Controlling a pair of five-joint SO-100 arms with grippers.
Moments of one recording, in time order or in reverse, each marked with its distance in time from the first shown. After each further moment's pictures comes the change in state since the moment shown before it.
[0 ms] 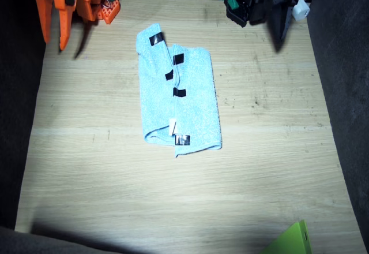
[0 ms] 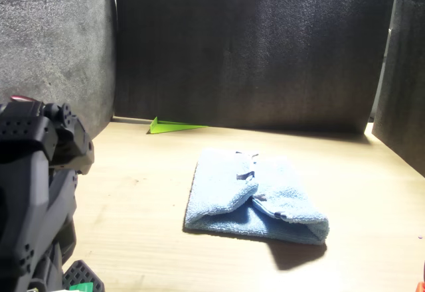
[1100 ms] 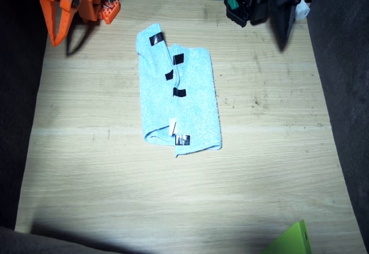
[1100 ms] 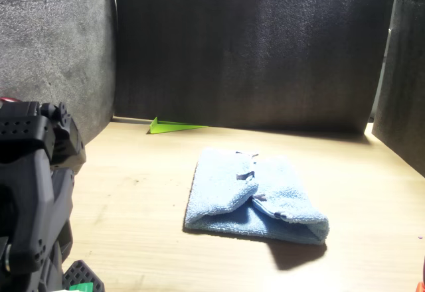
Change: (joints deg) arm 0 4.3 0.3 0.0 0.0 -0.4; arm 1 7.4 1.2 0.0 0.0 -4.9
